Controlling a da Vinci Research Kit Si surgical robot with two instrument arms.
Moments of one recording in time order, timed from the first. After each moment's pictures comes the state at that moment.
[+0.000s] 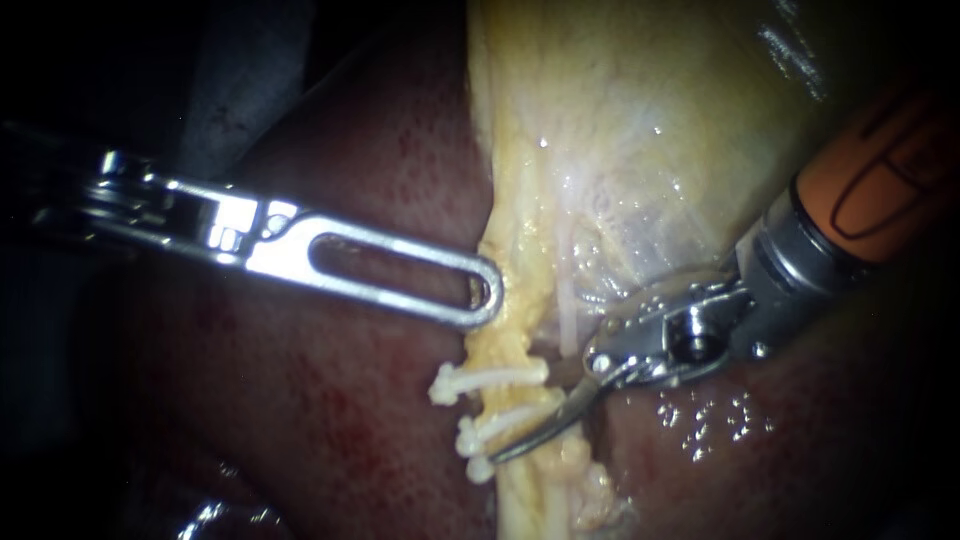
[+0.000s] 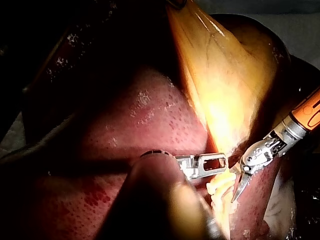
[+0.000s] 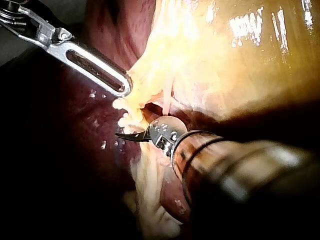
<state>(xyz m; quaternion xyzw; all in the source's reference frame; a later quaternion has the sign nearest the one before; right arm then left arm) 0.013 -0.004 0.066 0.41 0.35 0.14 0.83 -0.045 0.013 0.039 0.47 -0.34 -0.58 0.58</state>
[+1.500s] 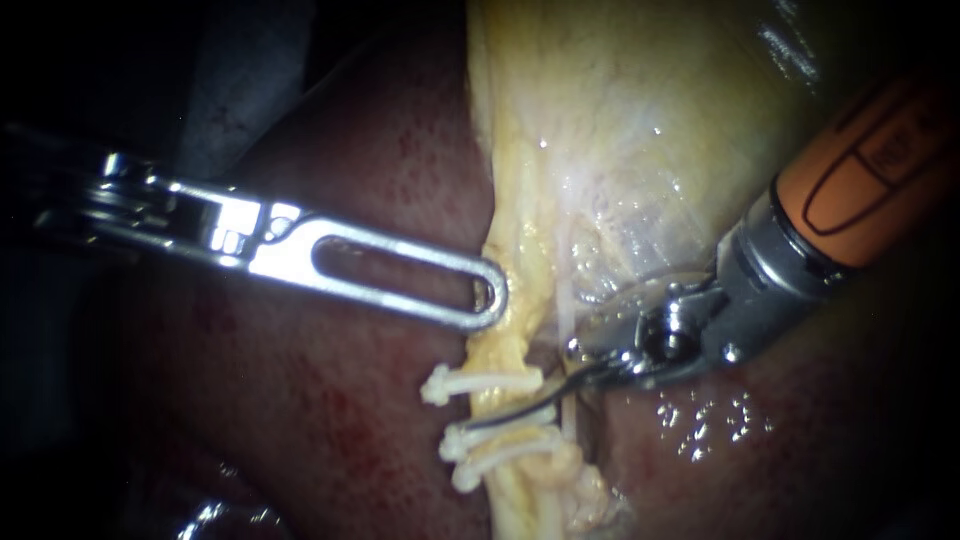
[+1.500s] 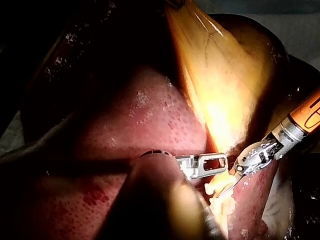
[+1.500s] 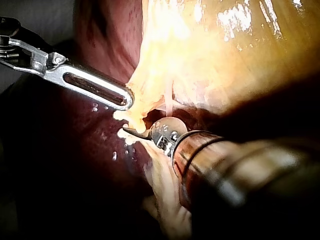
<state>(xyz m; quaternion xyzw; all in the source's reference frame) 0.014 -0.005 0.065 0.44 0.32 0.21 0.81 -0.046 0.013 0.039 0.47 -0.34 -0.58 0.58</state>
